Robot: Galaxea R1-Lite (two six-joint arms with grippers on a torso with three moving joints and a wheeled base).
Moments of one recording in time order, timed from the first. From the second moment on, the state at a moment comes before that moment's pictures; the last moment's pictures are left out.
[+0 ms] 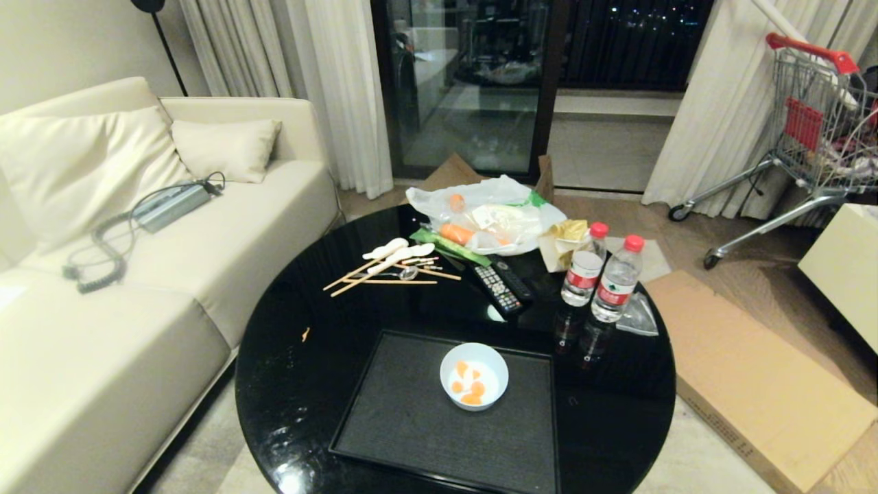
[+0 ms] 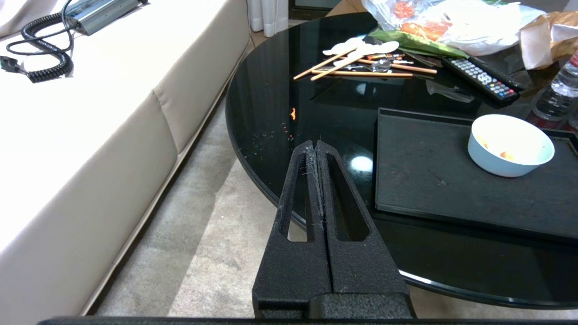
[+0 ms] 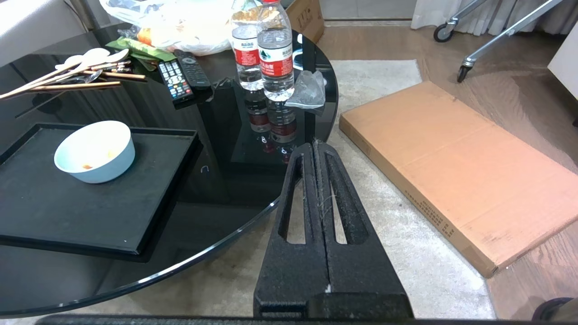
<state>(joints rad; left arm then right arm) 0.00 0.00 0.00 -0.01 0.01 -0.02 -0.01 0.00 0.00 -0.01 -0.04 0.05</state>
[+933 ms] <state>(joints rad) 0.00 0.00 0.00 -0.01 0.01 -0.02 0.04 0.35 -0.39 -0.02 0.21 0.00</state>
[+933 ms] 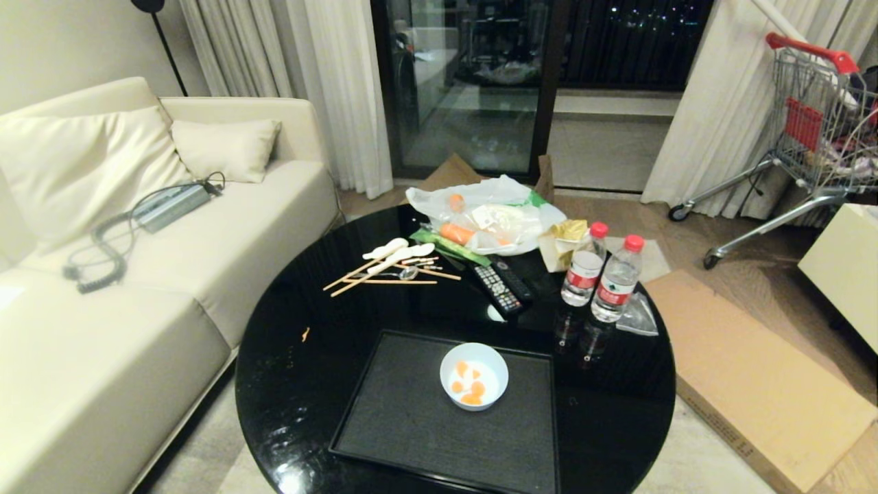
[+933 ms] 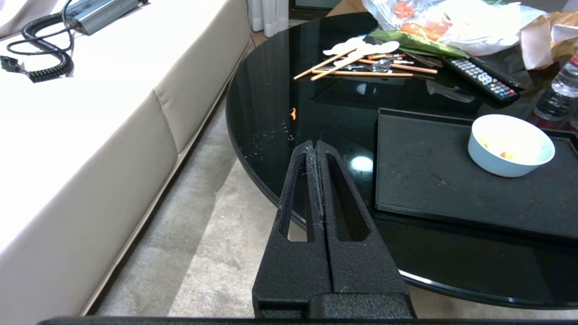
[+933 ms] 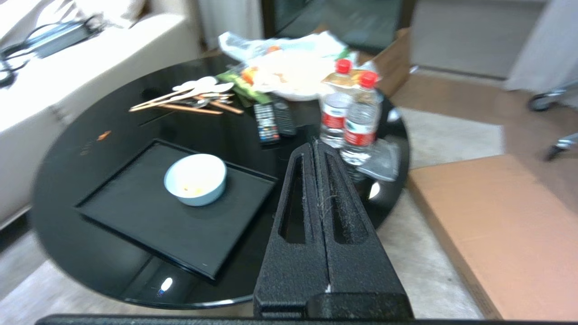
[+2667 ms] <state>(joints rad) 0.00 0.00 0.00 -0.01 0.01 -0.02 0.71 1.95 -1.44 0.34 -0.17 0.09</state>
